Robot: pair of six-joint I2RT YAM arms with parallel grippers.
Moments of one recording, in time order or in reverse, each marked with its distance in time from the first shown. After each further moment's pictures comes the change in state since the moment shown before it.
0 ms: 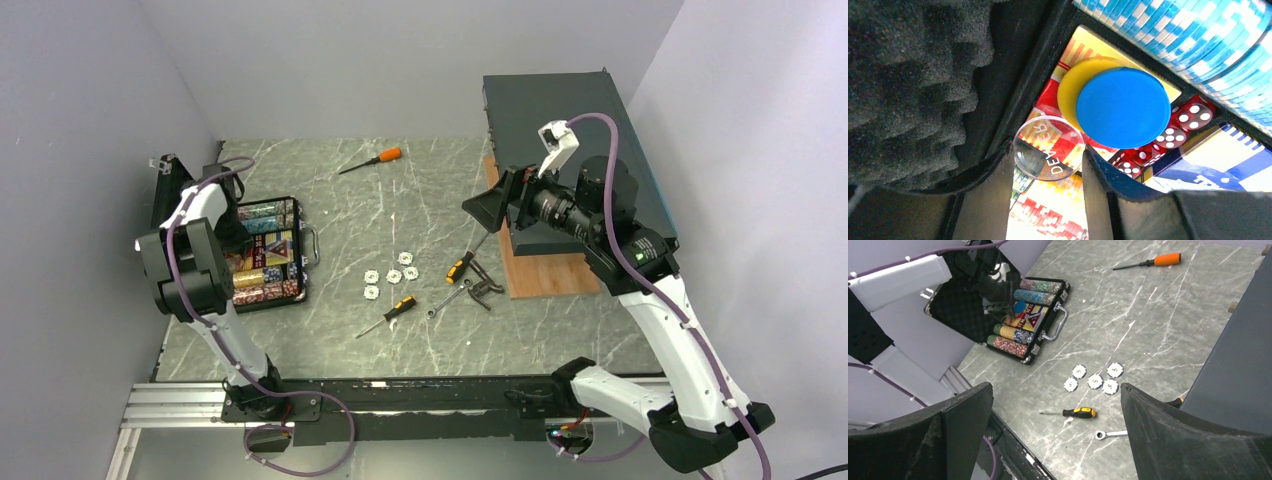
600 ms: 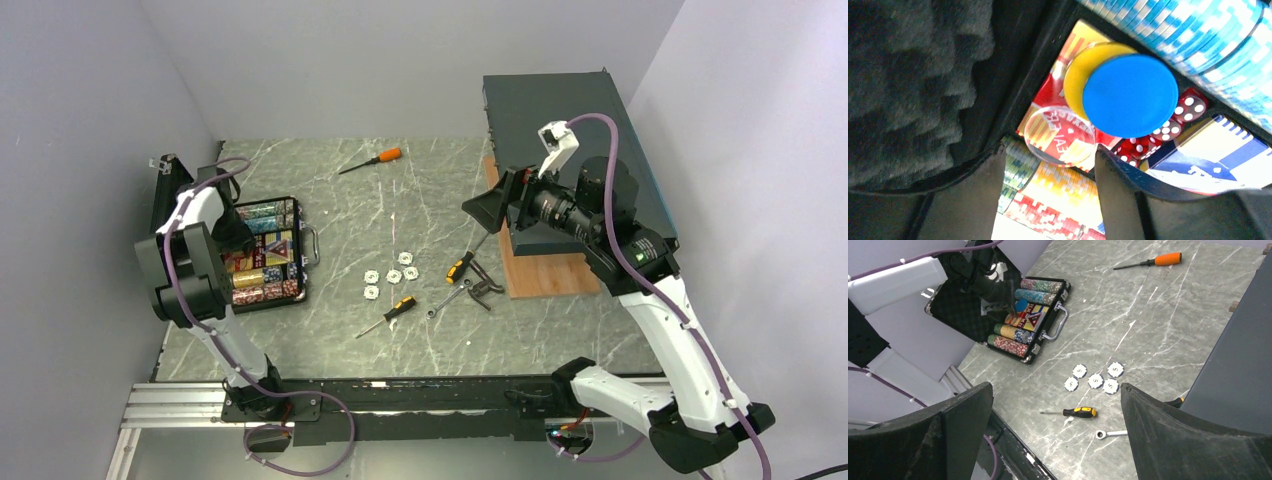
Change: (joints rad) left arm 0.018 -0.026 -0.024 0.036 0.052 -0.003; right arm 0.000 0.000 -0.004 -0.002 -0.007 -0.001
